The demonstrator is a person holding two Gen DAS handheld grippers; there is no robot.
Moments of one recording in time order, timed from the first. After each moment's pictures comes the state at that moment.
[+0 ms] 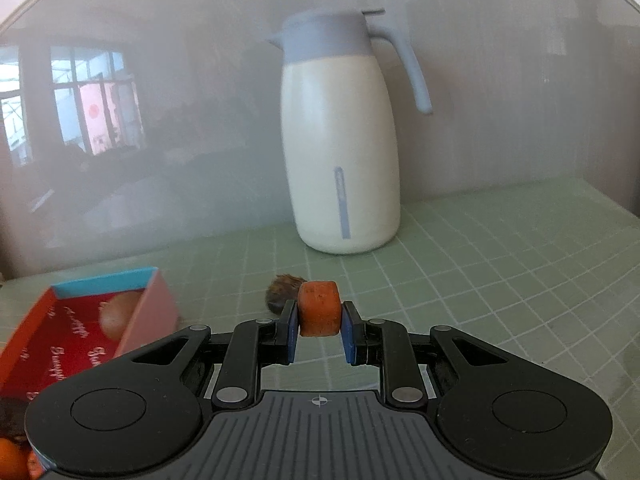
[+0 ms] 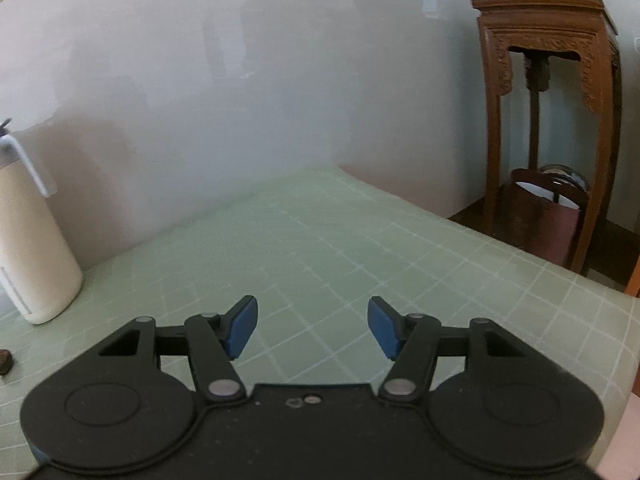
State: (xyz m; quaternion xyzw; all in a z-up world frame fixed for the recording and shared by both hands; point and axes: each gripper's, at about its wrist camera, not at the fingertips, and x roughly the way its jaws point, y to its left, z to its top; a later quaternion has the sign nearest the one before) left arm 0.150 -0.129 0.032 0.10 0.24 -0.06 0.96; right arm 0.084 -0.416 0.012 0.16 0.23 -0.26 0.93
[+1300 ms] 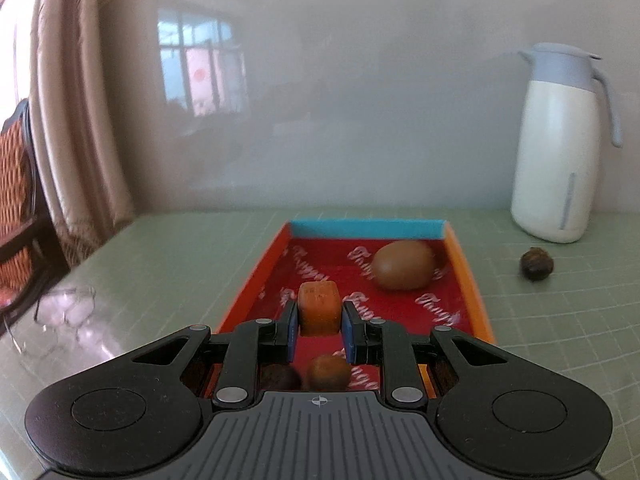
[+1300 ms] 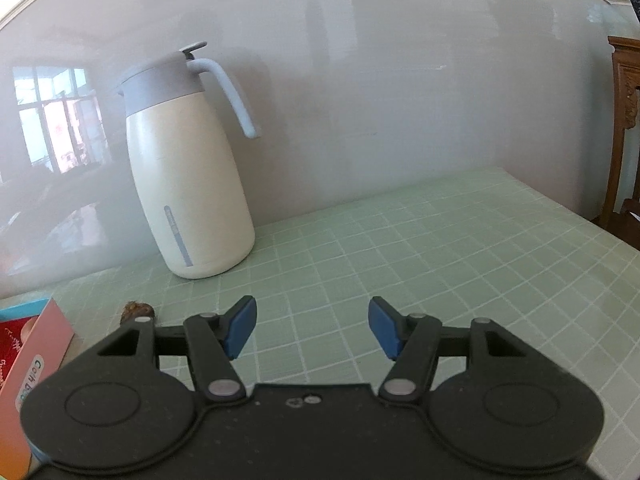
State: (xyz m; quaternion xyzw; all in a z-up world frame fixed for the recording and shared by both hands) left arm 0.129 0.081 0.033 0.04 0.25 0.10 0.96; right arm 0.142 -0.262 0.024 0.12 0.24 -0.12 0.96
